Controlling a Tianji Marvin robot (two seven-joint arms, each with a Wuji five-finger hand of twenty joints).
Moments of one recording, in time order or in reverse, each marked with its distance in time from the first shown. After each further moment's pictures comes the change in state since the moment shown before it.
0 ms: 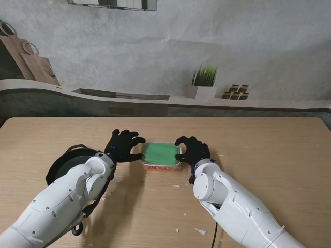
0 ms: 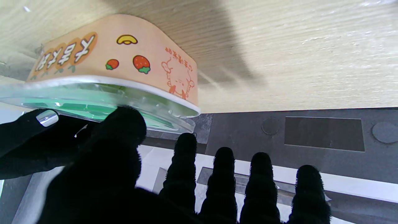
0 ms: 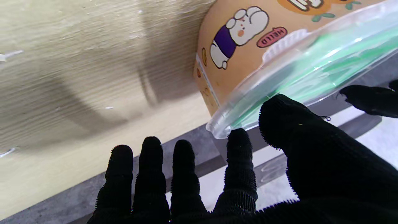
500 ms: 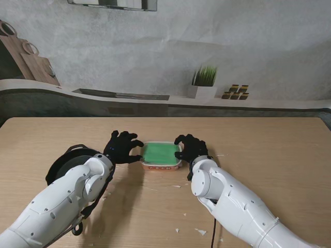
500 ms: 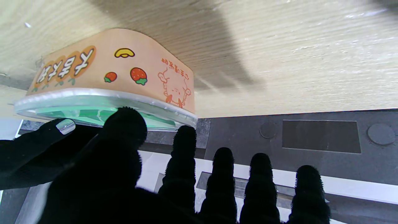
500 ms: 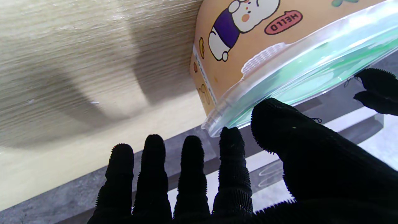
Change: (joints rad) left arm 0.011 0.008 -0.006 -0.008 0.021 0.000 -0.013; right arm 0.067 -0.018 -0.053 0.078 0.011 -0.014 -0.018; left_hand -0.001 0.008 0.000 0.000 0.074 -0.016 0.036 0.033 0.000 -0.011 -0.009 0.000 -0.004 -0.006 -0.011 0.000 0.000 -0.005 -0.012 0.021; right_hand 0.001 -0.002 0.094 -0.001 0.032 0.114 0.047 0.001 0.011 -0.126 0.141 0.057 0.024 -0.026 0.003 0.006 0.004 0.000 0.029 -0.011
